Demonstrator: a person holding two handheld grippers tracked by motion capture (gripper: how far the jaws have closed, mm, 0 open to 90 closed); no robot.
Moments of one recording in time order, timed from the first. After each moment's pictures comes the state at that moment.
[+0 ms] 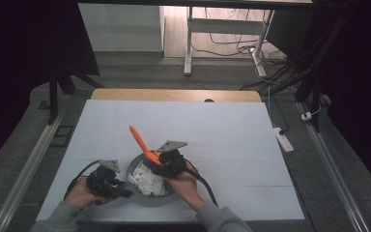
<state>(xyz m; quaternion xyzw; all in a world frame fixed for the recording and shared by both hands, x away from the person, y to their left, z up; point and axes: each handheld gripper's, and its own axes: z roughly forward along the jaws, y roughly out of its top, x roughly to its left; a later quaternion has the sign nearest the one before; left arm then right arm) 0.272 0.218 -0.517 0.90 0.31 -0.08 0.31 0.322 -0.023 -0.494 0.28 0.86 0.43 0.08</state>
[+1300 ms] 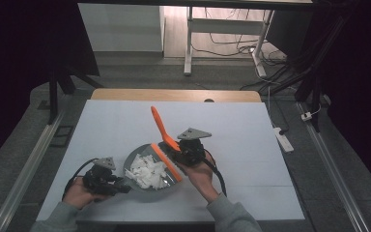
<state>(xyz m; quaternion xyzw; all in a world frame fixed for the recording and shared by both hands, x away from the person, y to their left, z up) 0.271 0.227 -0.514 0.88 0.33 -0.05 0.34 0.342 -0.073 -0.458 0.32 0.81 0.47 0.14</state>
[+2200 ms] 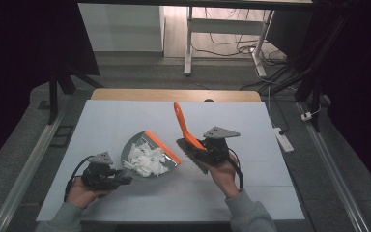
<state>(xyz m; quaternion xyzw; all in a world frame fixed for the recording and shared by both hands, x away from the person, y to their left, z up) 0.267 0.226 -0.500 0.84 0.38 0.01 0.39 0.343 -0.137 -0.443 0.32 0.80 0.50 0.14</state>
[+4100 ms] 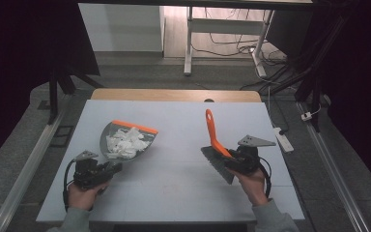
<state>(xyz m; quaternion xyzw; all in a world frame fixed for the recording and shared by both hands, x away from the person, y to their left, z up) 0.257 0.240 -0.505 0.70 0.57 0.09 0.42 0.331 -0.225 -0.453 0.37 0.77 0.51 0.10</state>
